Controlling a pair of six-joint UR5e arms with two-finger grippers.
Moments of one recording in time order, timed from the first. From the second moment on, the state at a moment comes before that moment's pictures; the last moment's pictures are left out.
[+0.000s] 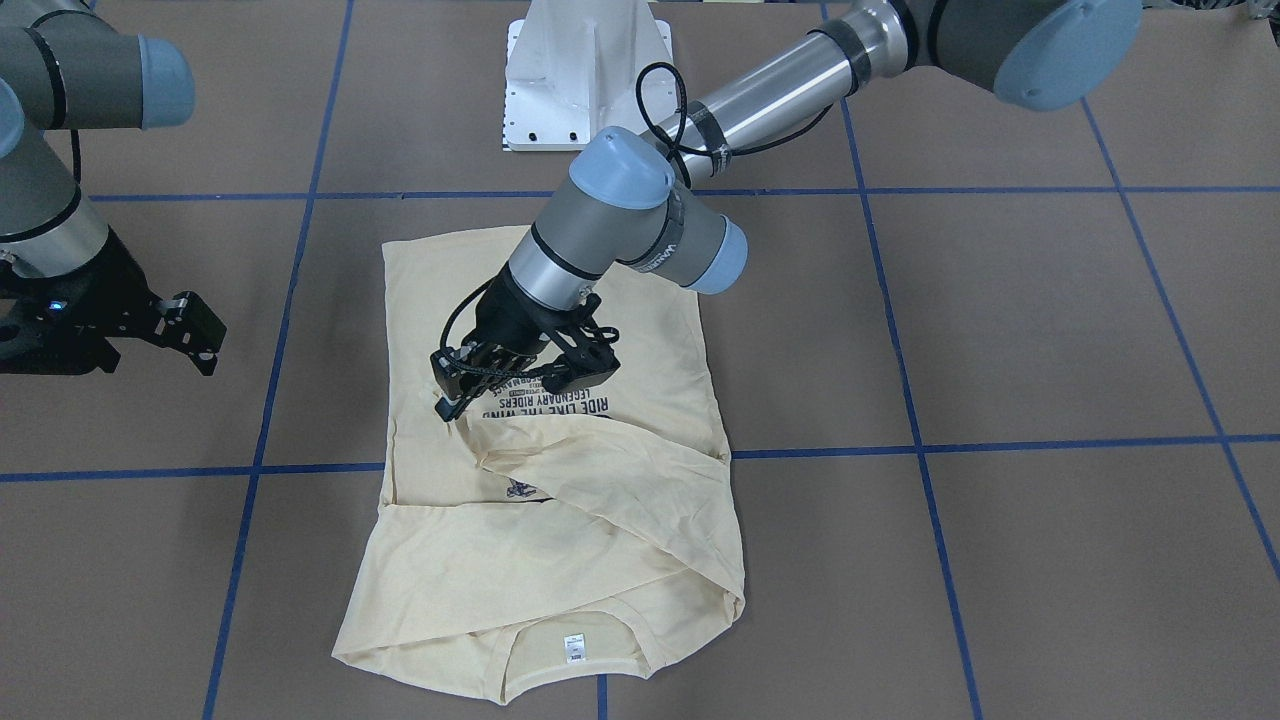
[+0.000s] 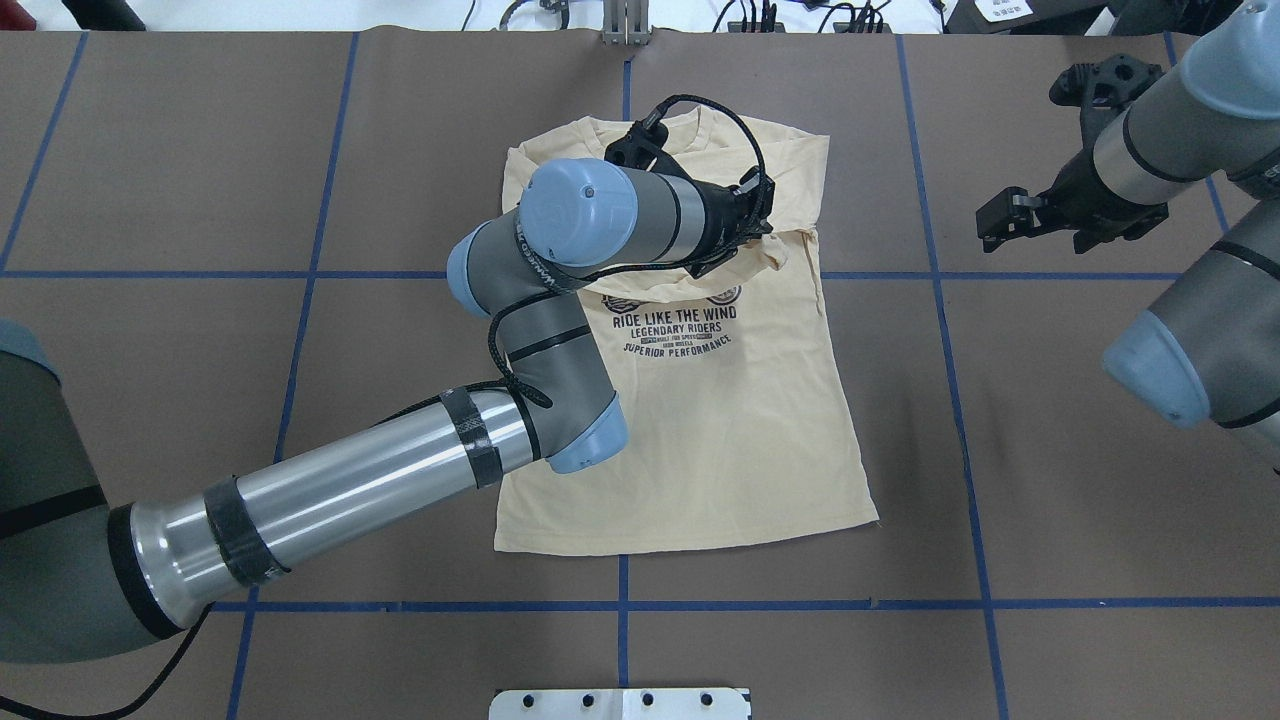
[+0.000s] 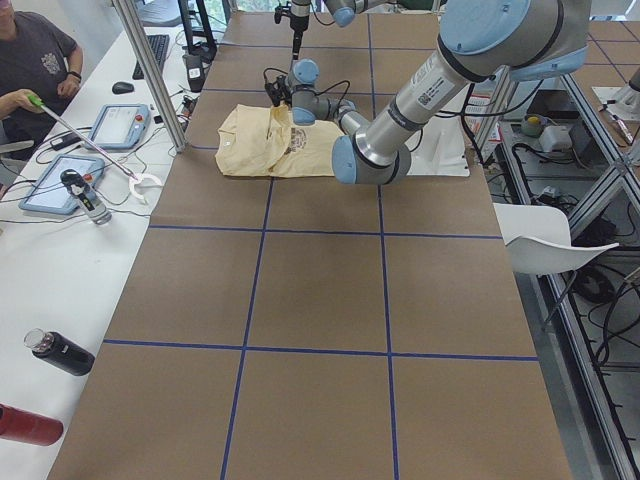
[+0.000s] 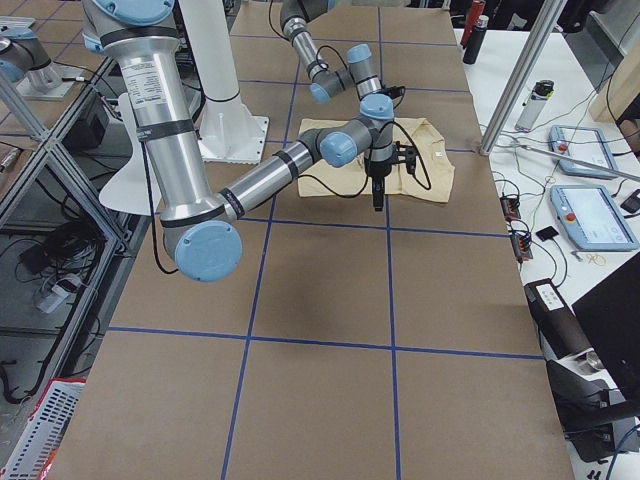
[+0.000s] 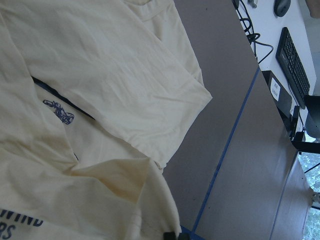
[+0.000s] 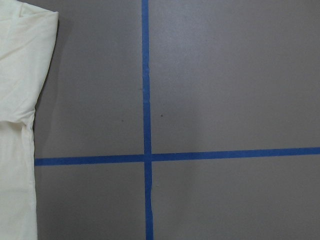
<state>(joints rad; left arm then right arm) -0.55 -2.63 -1.01 -2.58 -1.70 -2.02 0.98 -1.31 1.88 -1.57 2.04 0.84</state>
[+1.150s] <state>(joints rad) -0.58 -2.50 -1.20 -2.56 -1.81 -1.96 0.97 -1.29 1.85 -1.55 2.06 0.86</state>
